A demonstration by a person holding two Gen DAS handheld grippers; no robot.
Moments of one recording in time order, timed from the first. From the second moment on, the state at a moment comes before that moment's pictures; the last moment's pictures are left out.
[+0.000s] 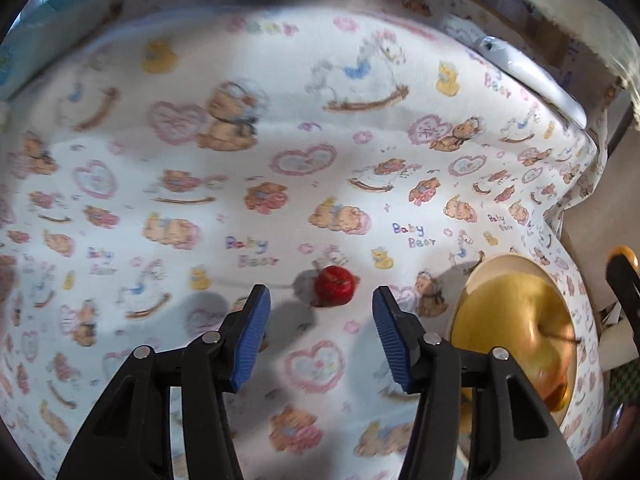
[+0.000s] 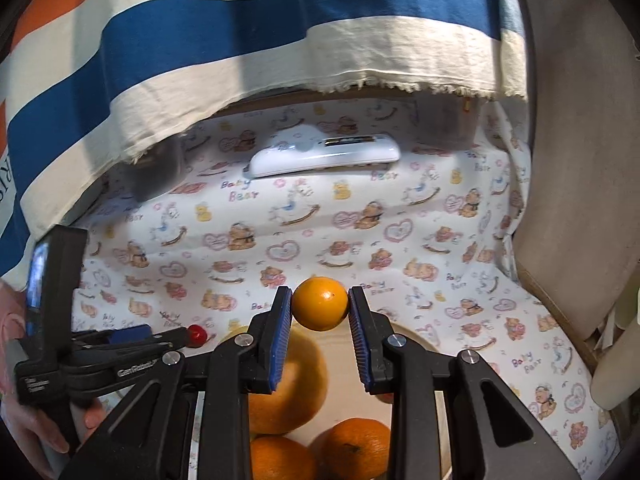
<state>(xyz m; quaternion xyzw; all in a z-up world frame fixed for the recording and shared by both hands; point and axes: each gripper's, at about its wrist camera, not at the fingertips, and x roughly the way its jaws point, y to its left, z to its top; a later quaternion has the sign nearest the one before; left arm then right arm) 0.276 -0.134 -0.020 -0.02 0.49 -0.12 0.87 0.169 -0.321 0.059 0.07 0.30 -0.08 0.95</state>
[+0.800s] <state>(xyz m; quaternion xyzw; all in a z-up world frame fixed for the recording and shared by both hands) 0.243 -0.141 0.010 0.02 0.40 -0.11 0.91 0.160 -0.344 0.073 0.12 0.28 -0.08 0.95</state>
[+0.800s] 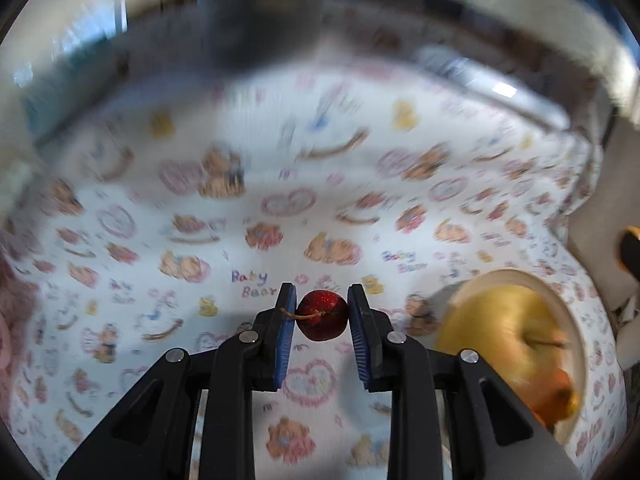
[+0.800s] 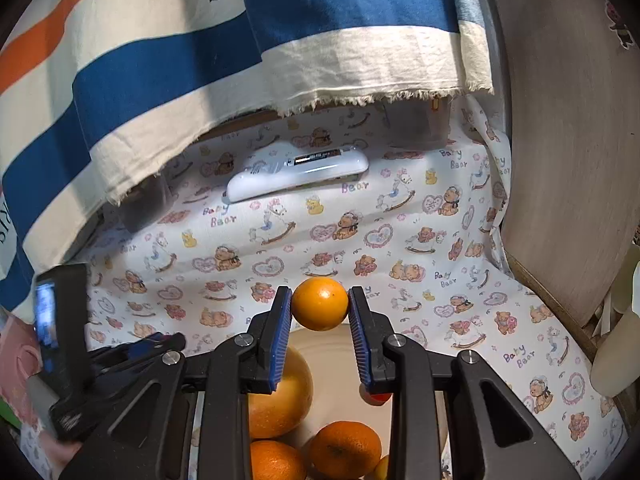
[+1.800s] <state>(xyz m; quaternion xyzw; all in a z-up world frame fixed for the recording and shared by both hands) 0.162 -0.247 0.027 0.06 0.41 -0.32 0.85 0.168 -0.407 0.038 0.22 0.43 -0.09 0.87</state>
